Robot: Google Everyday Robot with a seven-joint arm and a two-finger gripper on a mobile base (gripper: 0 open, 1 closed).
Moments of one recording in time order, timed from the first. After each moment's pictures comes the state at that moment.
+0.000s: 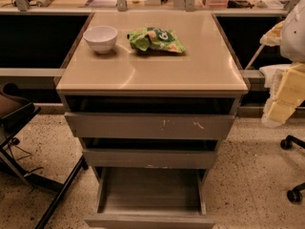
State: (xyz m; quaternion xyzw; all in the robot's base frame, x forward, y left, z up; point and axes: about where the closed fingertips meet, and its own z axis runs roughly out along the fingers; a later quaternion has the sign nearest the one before) arm 0.438 -0.217 0.976 -0.60 0.78 -0.03 0.16
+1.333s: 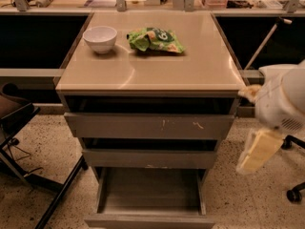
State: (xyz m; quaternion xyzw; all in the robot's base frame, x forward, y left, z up) arm 0.416 -0.200 0.870 -0.61 0.77 0.03 0.19
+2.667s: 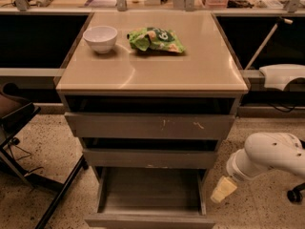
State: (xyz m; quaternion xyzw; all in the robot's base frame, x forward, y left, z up) arm 0.458 -0.255 0.526 -0.45 0.88 0.06 0.12
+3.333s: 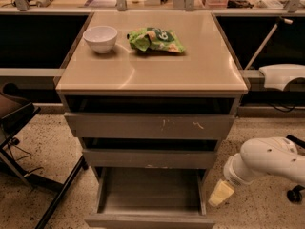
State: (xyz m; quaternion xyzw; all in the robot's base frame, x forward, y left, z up) arm 0.451 -0.251 0.516 -0.45 0.88 0.05 0.12
